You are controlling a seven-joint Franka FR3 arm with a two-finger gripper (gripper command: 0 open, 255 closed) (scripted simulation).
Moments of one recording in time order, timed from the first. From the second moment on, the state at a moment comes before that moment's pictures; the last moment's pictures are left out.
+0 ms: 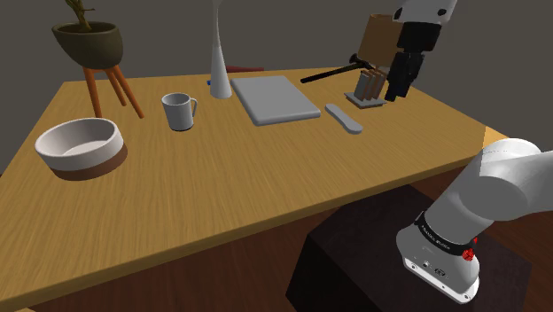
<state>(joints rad) 0.00 -0.81 -0.03 -2.43 0.12 1.47 -0.12</state>
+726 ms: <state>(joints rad) -0.06 -0.58 -0.07 -2.46 0.06 1.78 -0.12</state>
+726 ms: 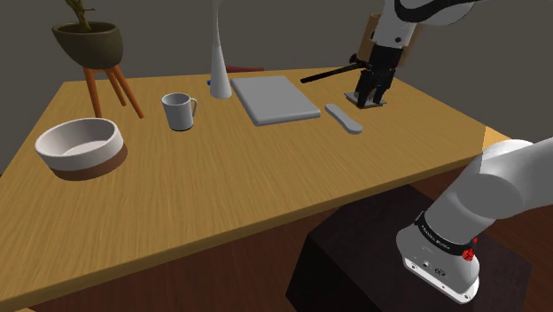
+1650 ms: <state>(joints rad) -0.14 -0.12 -0.14 -2.31 0.01 2.16 -0.11</state>
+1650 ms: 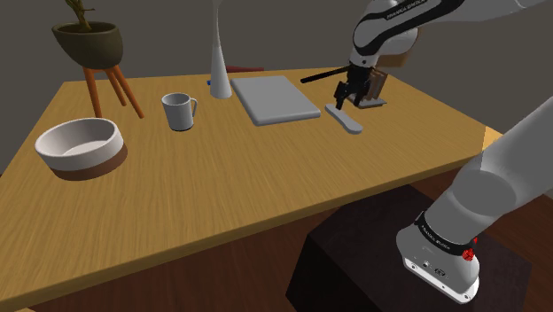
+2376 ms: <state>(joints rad) -0.16 0.02 -0.16 -2.31 0.03 2.32 -0.12</state>
